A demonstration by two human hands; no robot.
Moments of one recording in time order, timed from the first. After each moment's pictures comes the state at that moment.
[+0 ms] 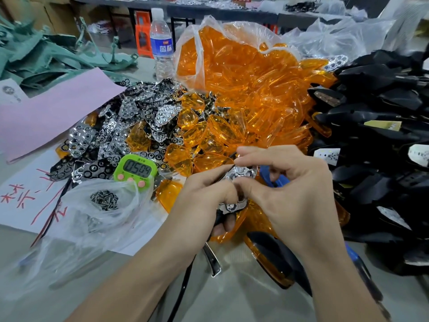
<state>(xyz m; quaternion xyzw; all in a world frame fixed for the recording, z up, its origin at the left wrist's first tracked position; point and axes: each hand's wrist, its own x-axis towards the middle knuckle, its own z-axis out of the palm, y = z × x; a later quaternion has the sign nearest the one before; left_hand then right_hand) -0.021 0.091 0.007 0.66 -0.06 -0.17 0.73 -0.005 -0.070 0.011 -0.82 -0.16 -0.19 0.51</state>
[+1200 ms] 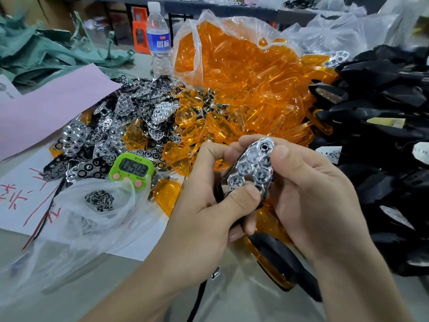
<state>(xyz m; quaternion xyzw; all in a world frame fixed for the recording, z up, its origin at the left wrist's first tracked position) -0.031 0.080 -0.002 0.57 -0.17 -0.02 0.80 -0.005 -0.078 0.019 -0.57 -0.15 0.08 0.80</state>
